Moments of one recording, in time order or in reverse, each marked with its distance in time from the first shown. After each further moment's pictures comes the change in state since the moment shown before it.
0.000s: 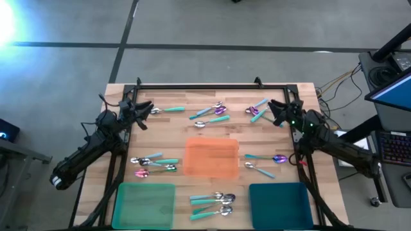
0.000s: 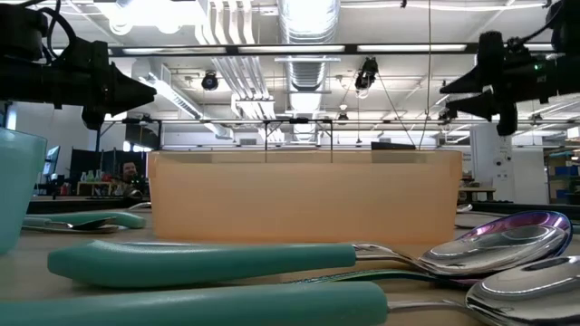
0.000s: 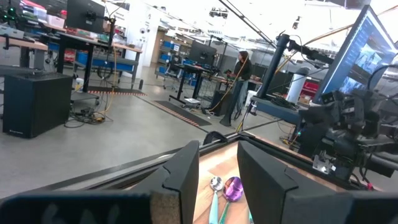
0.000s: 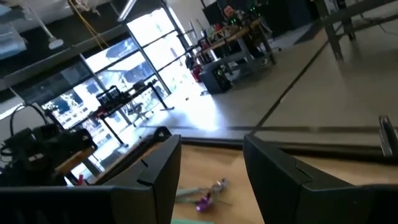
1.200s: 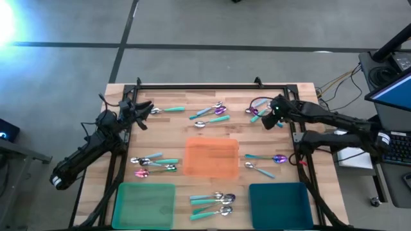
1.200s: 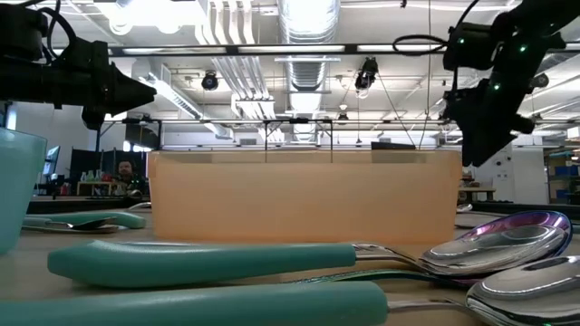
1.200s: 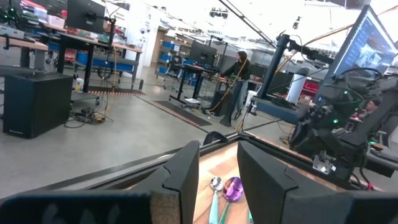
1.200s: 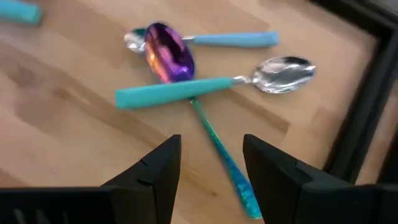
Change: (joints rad) left arm 0.000 0.000 0.000 0.000 0.000 0.000; right arm -0.001 0.761 0.497 -0.856 0.048 -0.114
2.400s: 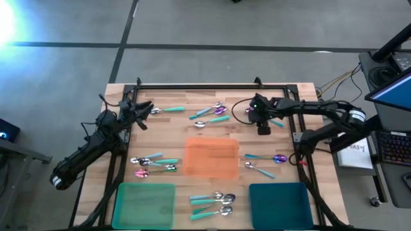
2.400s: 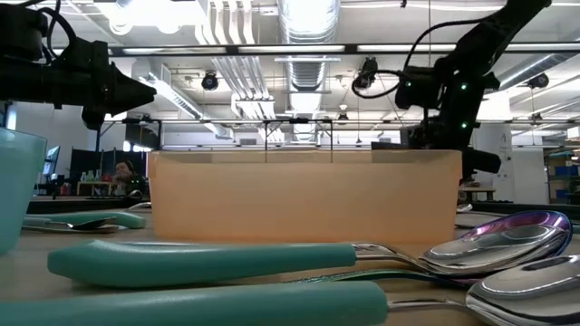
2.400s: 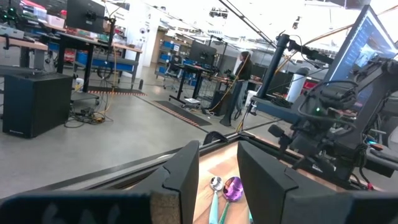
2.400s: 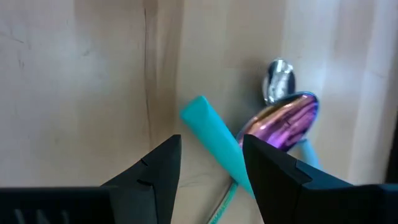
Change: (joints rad) left arm 0.000 0.000 0.000 0.000 0.000 0.000; right arm 0.005 0.466 0.091 0.252 -0.135 -1.030
